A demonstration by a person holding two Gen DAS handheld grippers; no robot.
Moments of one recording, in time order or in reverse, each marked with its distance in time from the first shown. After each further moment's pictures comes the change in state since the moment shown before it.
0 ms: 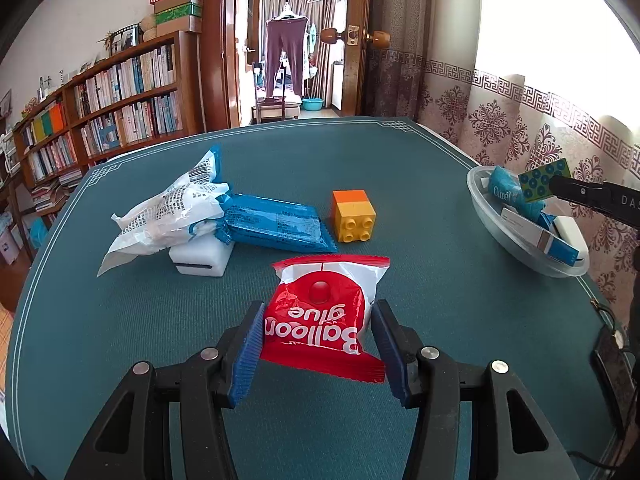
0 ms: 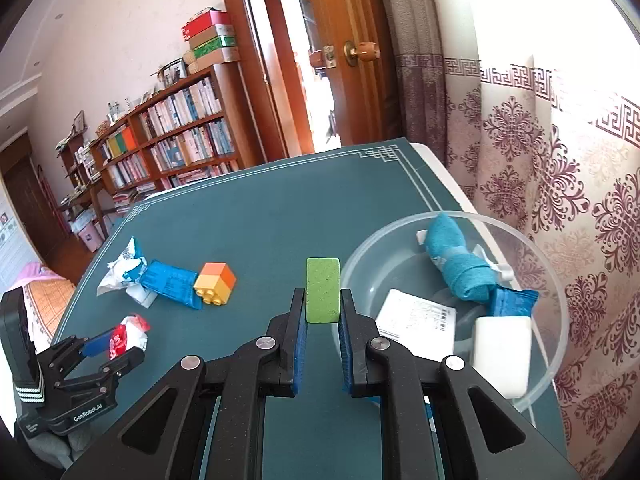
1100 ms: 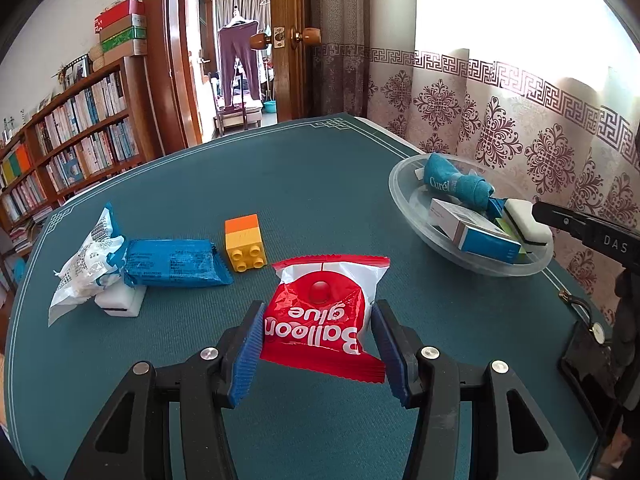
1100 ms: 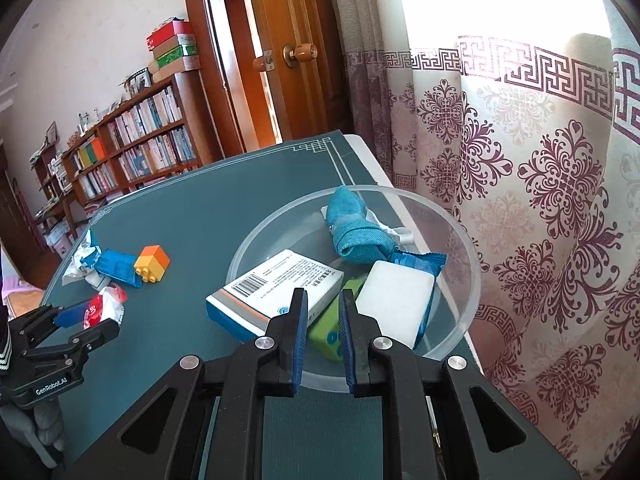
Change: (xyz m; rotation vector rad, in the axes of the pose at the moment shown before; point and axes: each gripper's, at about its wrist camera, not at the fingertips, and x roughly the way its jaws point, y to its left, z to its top) left arm 0.008 -0.078 0.019 0.129 0.010 -0.064; right arm -0.027 -0.064 -0.034 0.023 -0.012 -0.075
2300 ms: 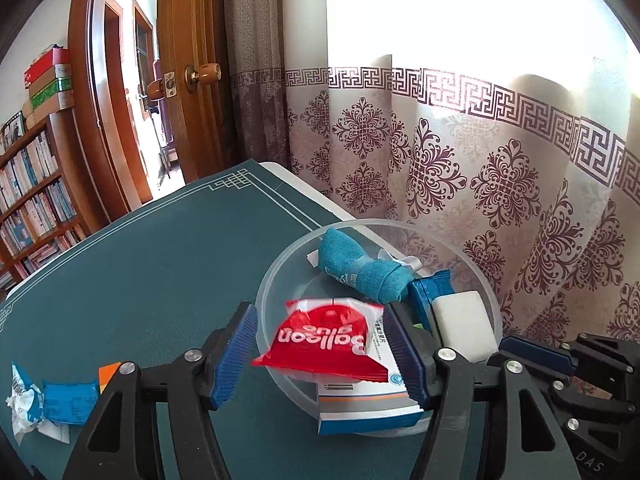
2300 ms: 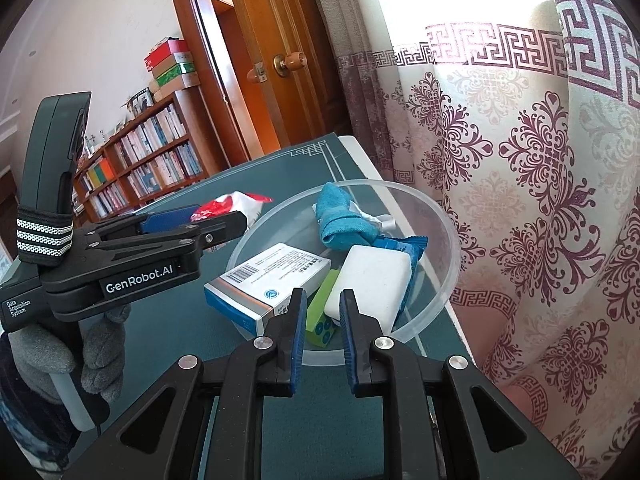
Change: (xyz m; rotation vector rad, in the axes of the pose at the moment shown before) left arm 0.051 -0.104 0.097 0.137 -0.058 -0.132; right arm -0.013 -0.030 -0.011 0.078 -0.019 0.053
